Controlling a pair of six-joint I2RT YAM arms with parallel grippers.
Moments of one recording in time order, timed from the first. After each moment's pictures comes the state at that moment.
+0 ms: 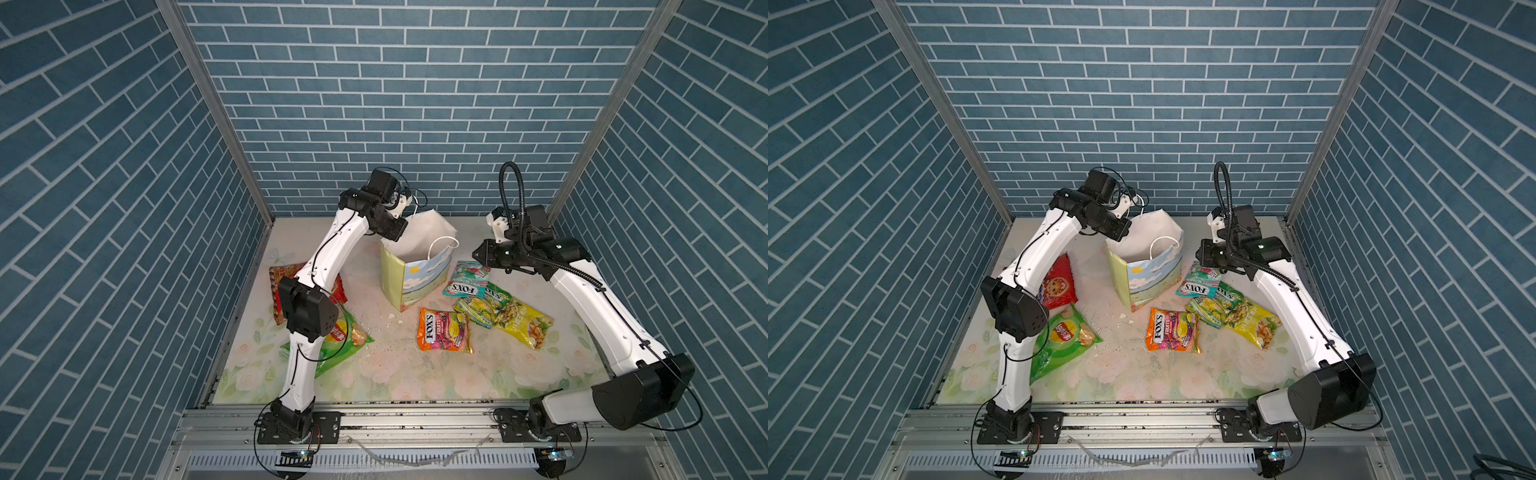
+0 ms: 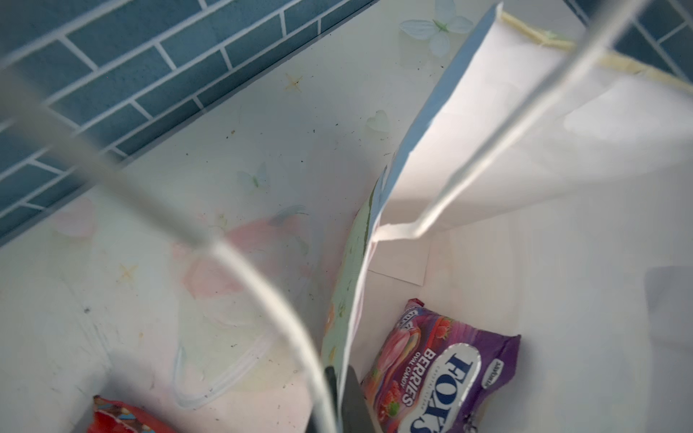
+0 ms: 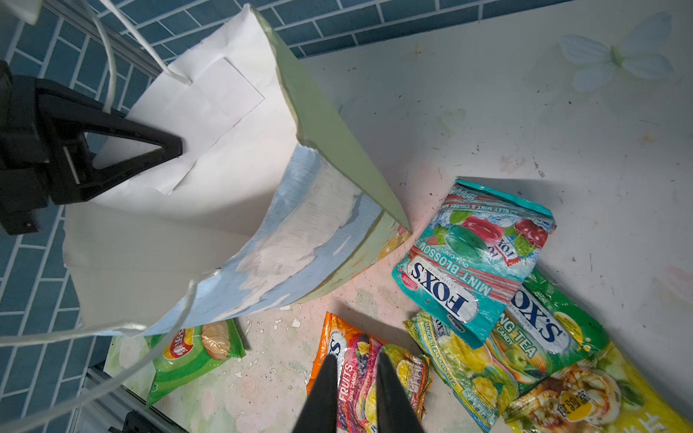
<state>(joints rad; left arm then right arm) -0.46 2.16 2.40 -1.21 0.17 0.10 0.36 1.41 1.48 -0.88 -0.26 0.31</state>
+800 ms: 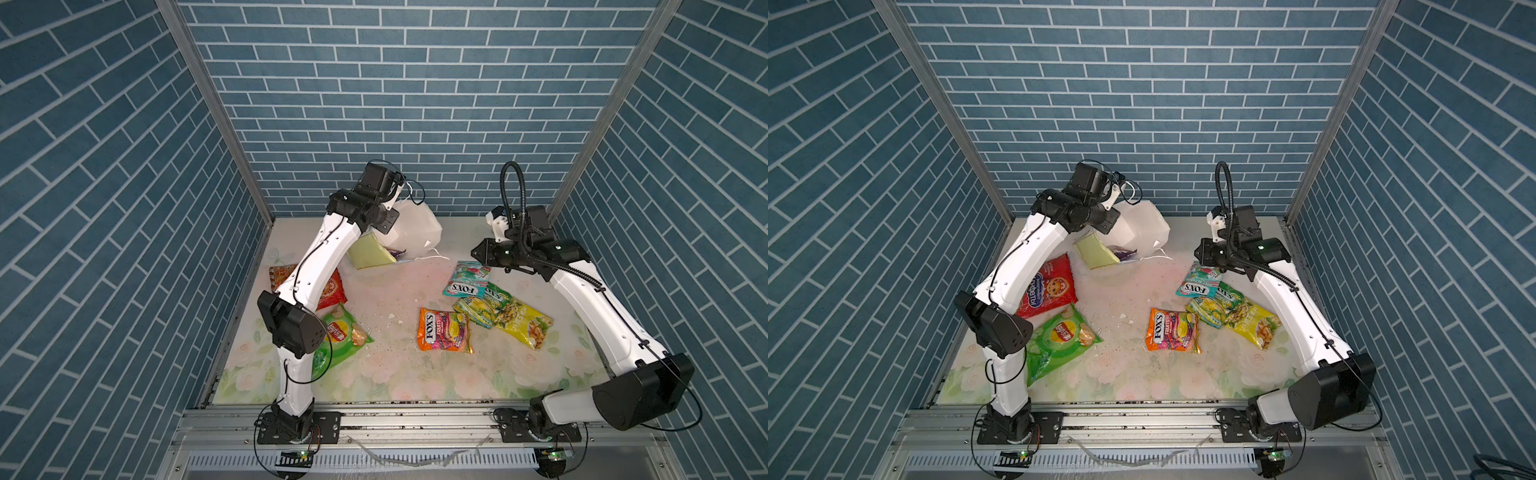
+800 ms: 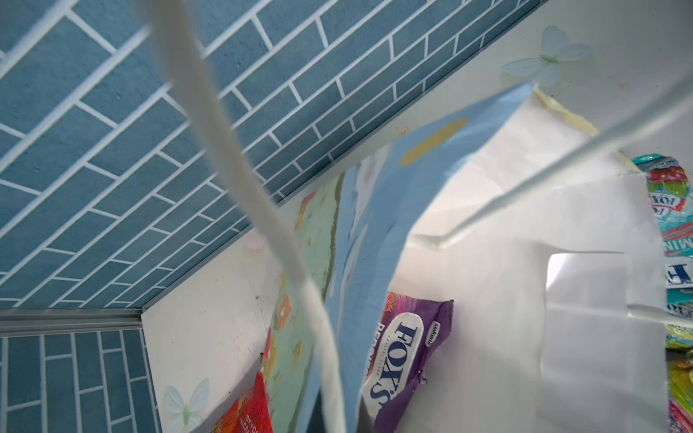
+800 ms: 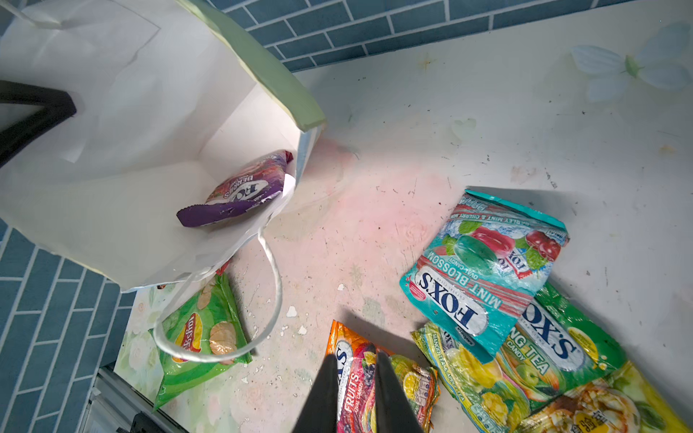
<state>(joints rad) -0.51 1.94 2.22 -1.06 -0.22 0.21 0.35 1.40 1.43 -0.81 -0.30 0.32</state>
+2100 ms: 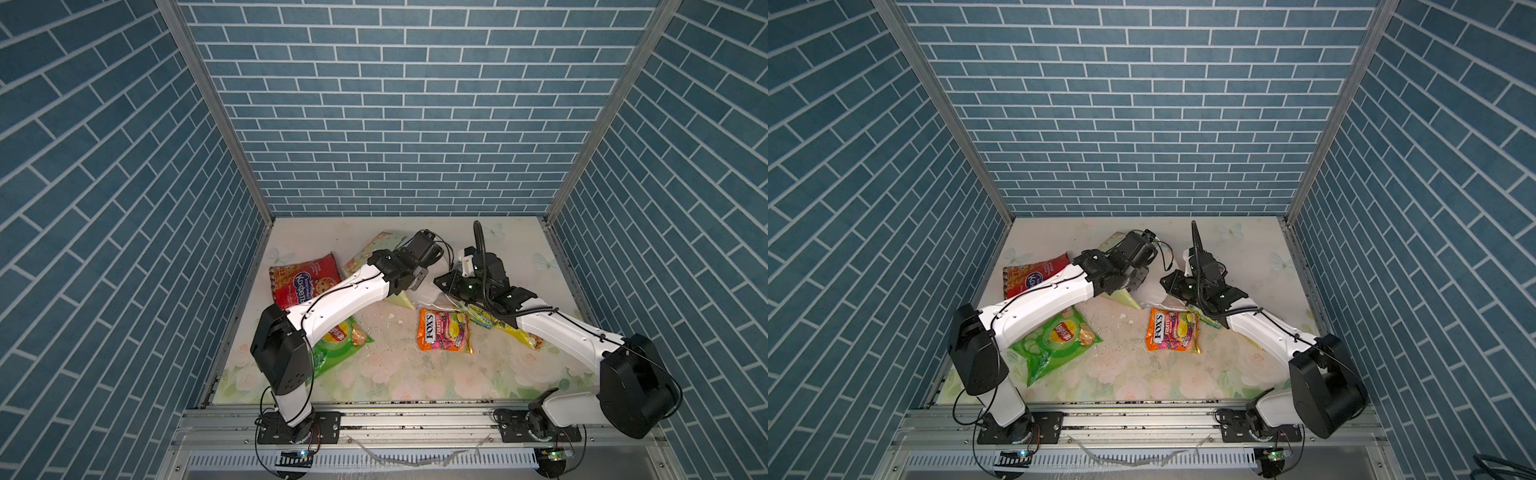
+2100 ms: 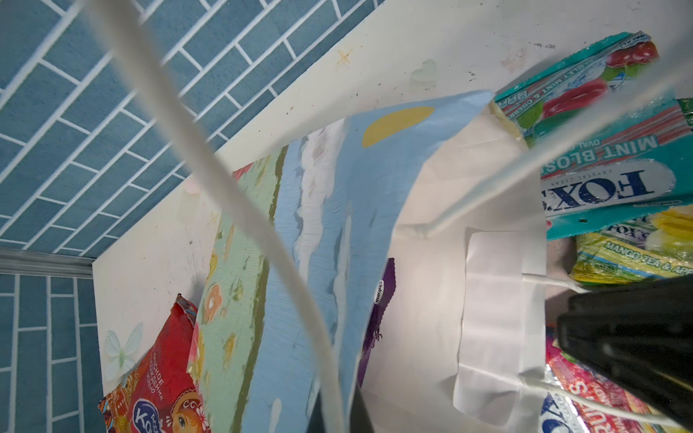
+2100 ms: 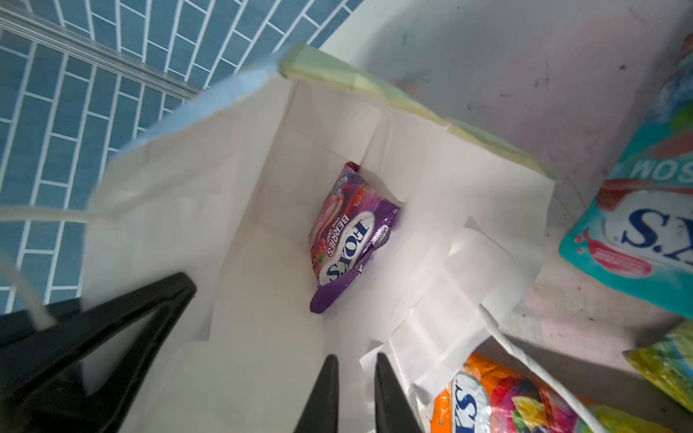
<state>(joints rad) -0.84 1.74 1.61 -0.82 -0.49 -0.10 0.61 1.40 0.86 -0.04 -0.29 0.90</state>
